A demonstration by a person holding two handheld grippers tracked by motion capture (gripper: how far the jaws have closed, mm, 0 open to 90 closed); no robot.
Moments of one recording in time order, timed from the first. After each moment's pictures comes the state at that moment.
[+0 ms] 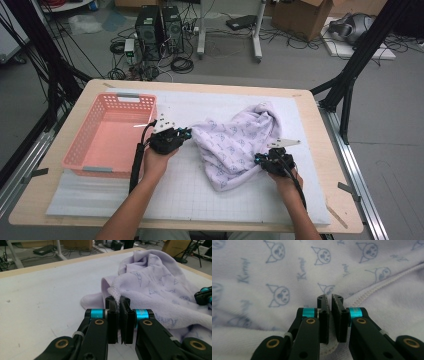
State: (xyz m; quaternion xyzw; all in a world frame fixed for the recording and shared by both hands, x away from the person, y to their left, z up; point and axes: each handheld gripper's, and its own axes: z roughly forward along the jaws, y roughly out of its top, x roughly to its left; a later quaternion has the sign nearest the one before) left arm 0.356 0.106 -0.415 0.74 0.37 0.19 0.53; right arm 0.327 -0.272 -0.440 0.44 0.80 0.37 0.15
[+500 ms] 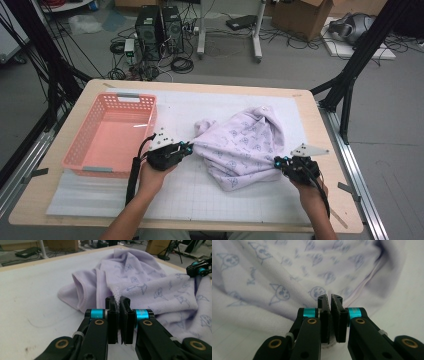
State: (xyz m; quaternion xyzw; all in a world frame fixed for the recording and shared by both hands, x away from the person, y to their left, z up) left arm 0.334 0.102 -0.410 0.75 0.34 0.16 0.55; right arm 0.300 -0.315 -0.410 0.42 0.80 0.38 0.21
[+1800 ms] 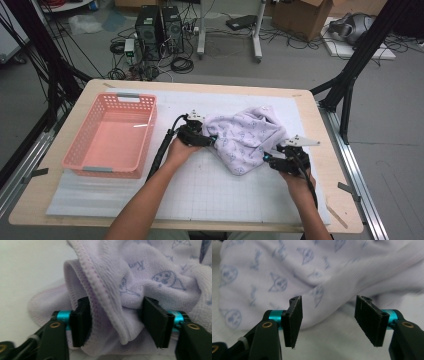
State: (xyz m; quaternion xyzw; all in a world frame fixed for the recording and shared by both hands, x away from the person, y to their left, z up) left arm 0.422 0.034 -0.444 0.82 0.35 0.10 0.44; right arm 0.316 -0.296 -0.429 0.46 0.77 0.39 0.20
